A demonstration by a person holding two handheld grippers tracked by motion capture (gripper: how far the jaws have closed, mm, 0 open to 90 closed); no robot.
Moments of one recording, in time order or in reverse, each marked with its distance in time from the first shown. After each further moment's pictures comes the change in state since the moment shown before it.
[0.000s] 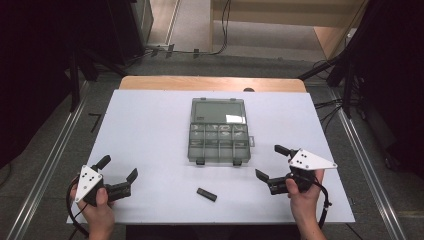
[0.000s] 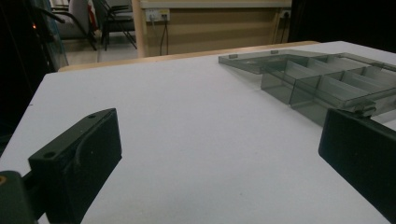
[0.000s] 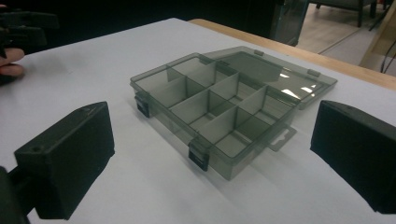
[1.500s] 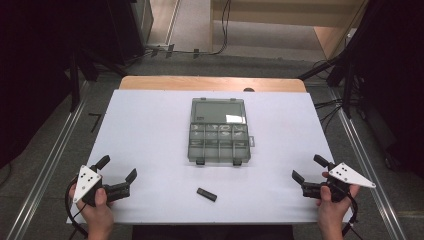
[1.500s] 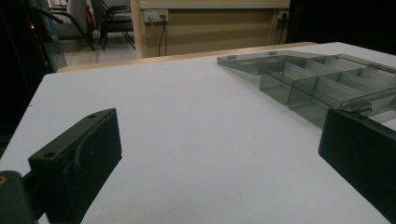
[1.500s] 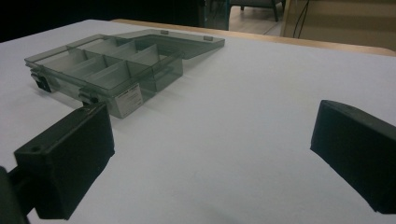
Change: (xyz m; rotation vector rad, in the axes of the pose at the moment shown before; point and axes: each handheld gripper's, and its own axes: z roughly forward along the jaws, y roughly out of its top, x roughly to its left) left arm 0.001 0.001 -0.003 0.000 -0.007 0.001; right arm -0.057 -0.076 -0.061 -0.062 -0.259 0.143
